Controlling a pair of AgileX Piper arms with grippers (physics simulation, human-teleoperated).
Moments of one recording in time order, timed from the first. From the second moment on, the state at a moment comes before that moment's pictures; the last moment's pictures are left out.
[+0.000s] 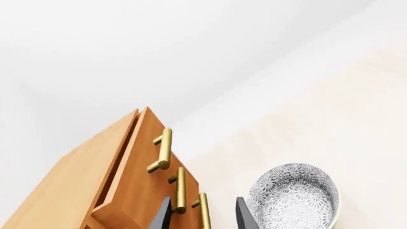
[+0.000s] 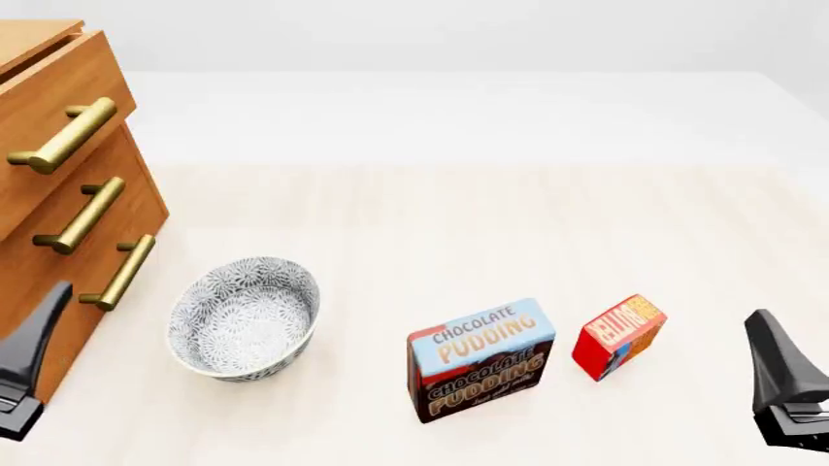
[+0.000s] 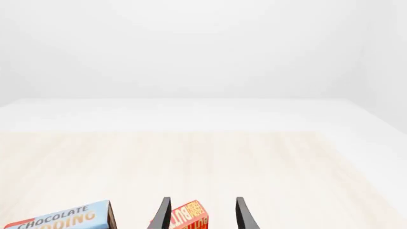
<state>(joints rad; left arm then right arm) -0.13 0.12 -0.27 0.20 0.56 0.00 0.00 0.00 0.00 0.00</state>
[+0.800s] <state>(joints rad) -0.20 0.22 -0.37 0.23 0.87 0.00 0.00 0.00 0.00 0.00</state>
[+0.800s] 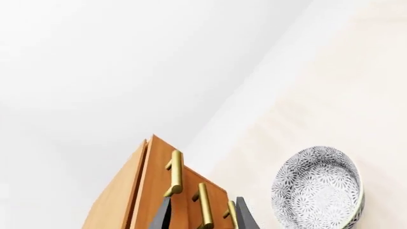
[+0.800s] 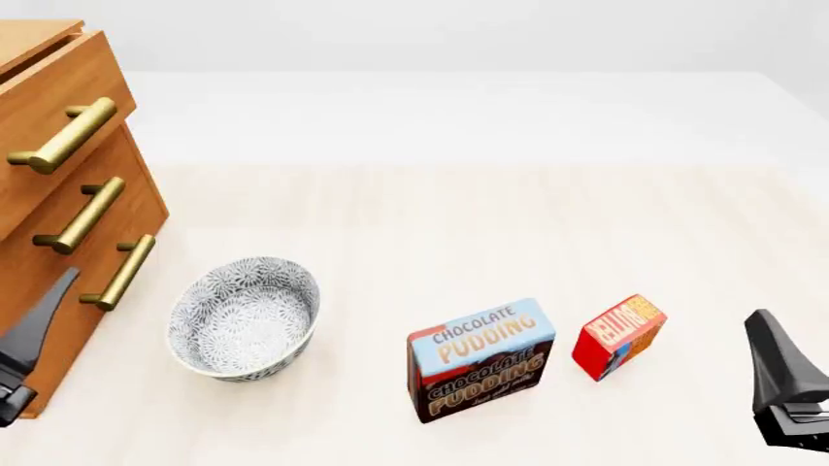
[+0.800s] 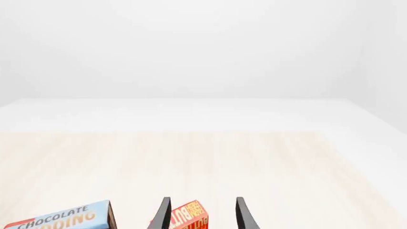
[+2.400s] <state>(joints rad) -0.10 0.36 -0.33 0.06 1.18 0.00 0.00 0.00 0.00 0.00</state>
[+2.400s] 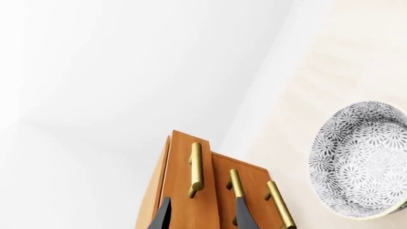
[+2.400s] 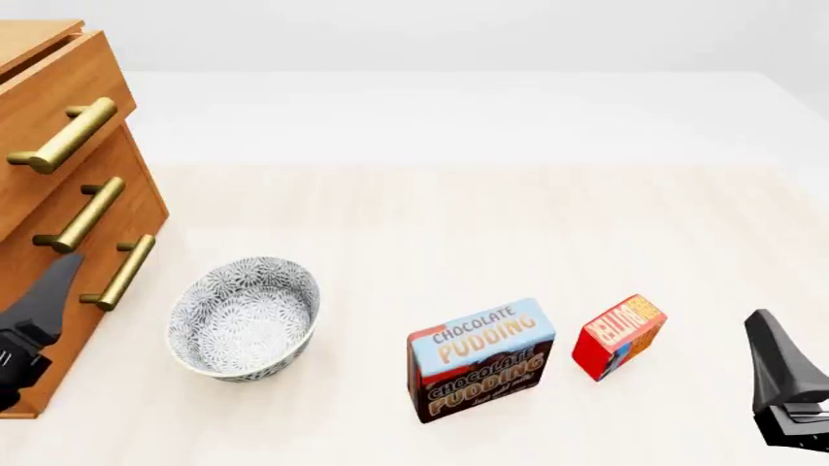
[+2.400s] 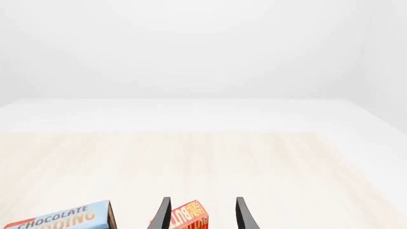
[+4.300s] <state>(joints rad) 0.02 0.58 -0.36 -0.10 1.17 0.00 0.00 0.00 0.00 0.00</state>
